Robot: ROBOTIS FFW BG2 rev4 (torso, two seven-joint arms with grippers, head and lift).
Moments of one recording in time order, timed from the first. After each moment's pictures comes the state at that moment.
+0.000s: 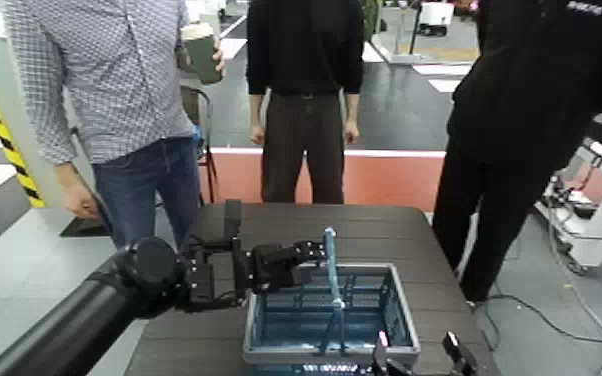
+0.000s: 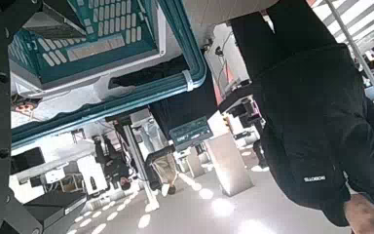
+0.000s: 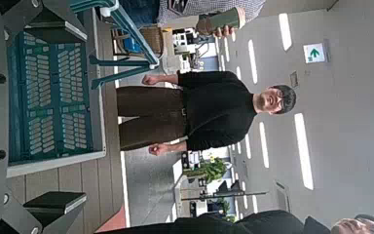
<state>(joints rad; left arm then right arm) -0.72 0.27 -0.56 -0.96 1.29 0.92 -0.62 0.42 -0.14 0.26 -1.86 -0.11 -0.21 -0.22</state>
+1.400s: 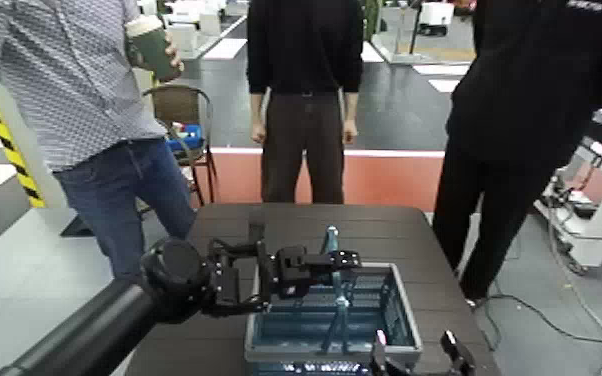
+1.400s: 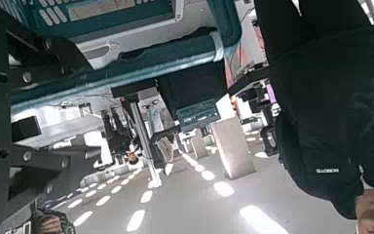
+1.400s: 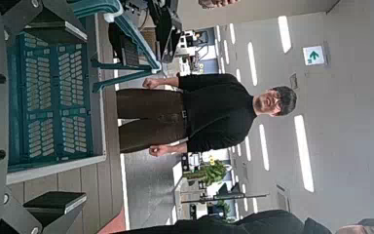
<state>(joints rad) -0.75 0.22 -0.65 -0.91 1.42 0.90 -0.62 0.41 -0.14 0.26 -1.85 -0.12 -0.21 -0.21</state>
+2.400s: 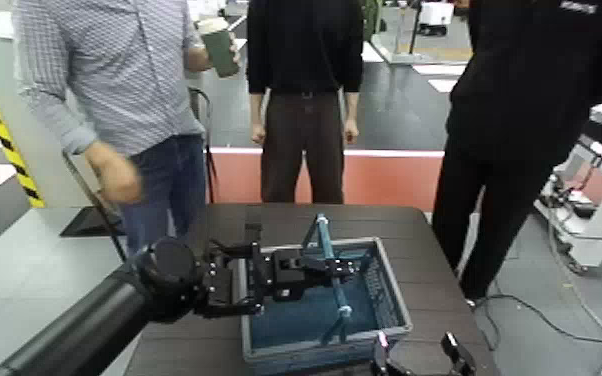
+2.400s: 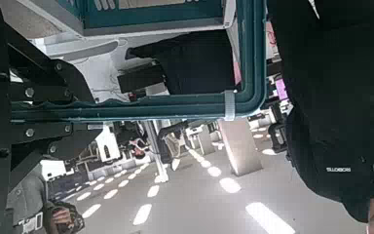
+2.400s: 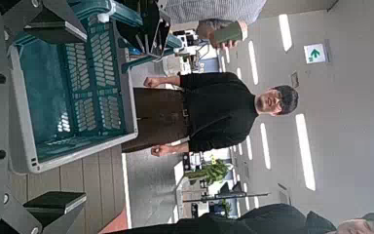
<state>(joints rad) -0.75 0.25 -0.65 -0.94 1.43 0.96 -0.64 0.42 -0.14 0.26 -1.85 -0.13 -0.21 -0.21</state>
